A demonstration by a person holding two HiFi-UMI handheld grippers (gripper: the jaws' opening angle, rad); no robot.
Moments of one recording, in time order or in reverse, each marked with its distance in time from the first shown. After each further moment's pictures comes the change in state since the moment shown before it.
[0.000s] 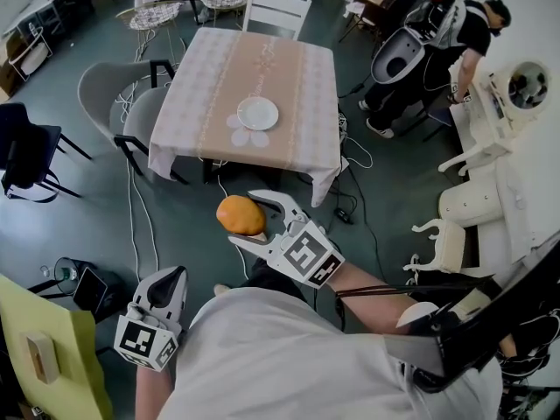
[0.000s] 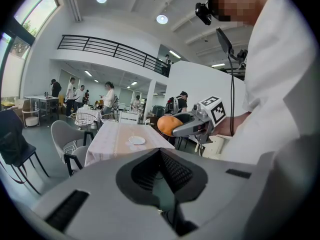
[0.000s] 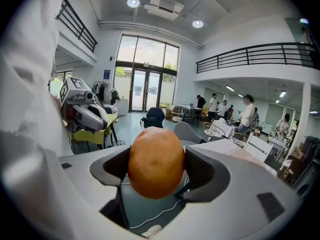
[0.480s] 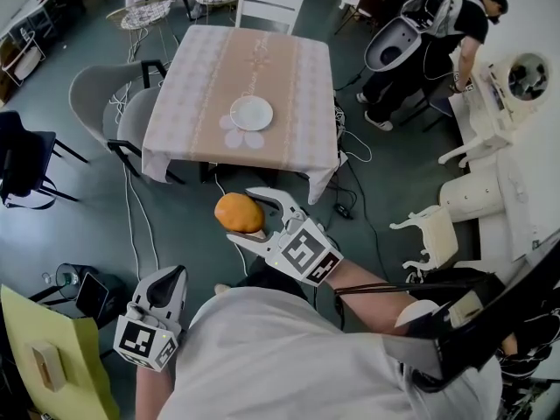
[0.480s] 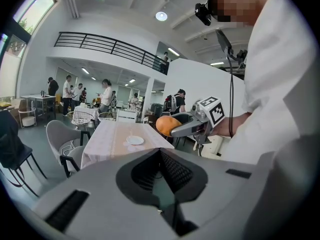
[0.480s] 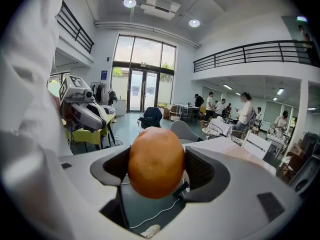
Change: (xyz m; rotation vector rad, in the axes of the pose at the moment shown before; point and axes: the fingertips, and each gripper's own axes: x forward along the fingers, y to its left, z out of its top) left arm 0.029 0.004 0.011 0.008 0.024 -0.023; right arm 0.002 -0.030 -0.009 0.020 0.000 -0.014
